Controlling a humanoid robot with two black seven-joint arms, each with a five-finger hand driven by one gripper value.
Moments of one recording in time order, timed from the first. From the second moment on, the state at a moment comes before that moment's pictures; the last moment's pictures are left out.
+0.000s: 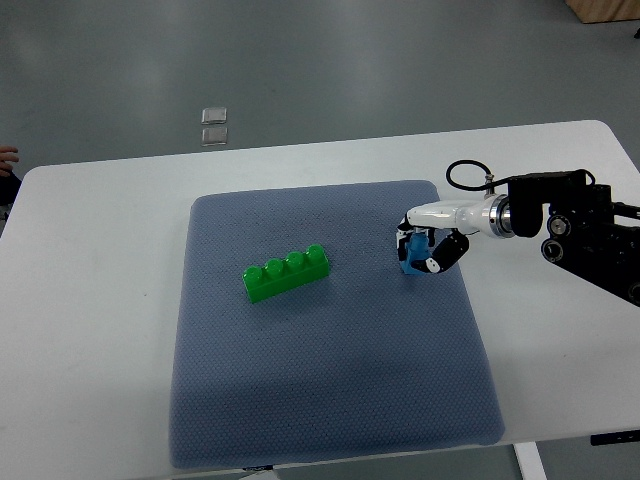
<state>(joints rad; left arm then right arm) -0.02 0.00 -0.10 -0.14 0.07 0.00 0.02 0.88 -0.49 0.40 1.13 -1.58 0.38 0.07</state>
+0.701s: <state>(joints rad) -0.02 0.00 -0.10 -0.14 0.07 0.00 0.02 0.98 -0.39 0.40 1.15 -1.61 0.24 0.23</state>
